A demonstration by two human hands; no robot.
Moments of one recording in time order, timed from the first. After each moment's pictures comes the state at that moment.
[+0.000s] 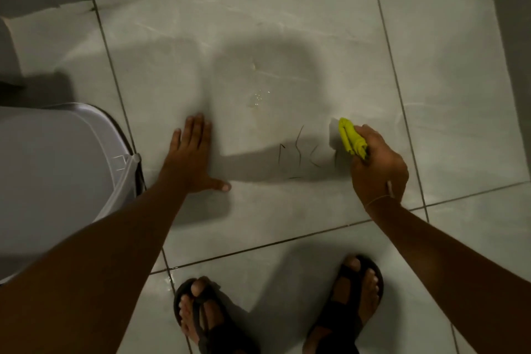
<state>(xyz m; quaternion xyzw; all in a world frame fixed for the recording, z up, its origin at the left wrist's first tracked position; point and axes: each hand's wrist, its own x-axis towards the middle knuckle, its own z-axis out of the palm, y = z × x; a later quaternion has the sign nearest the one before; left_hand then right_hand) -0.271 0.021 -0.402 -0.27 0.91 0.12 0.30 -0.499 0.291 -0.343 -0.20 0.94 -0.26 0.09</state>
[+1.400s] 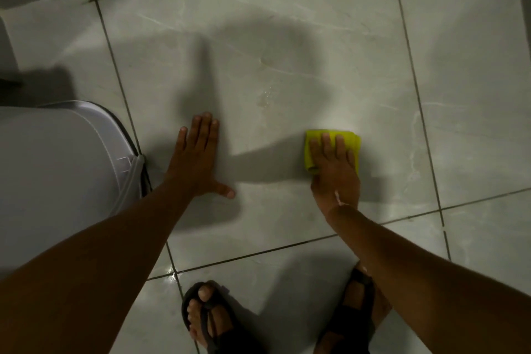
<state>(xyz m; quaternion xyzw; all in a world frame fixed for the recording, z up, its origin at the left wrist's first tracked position) -0.265 0.013 -0.404 -0.25 0.91 0.14 0.30 -0.445 0.246 -0.403 -0.37 0.90 0.00 0.24</state>
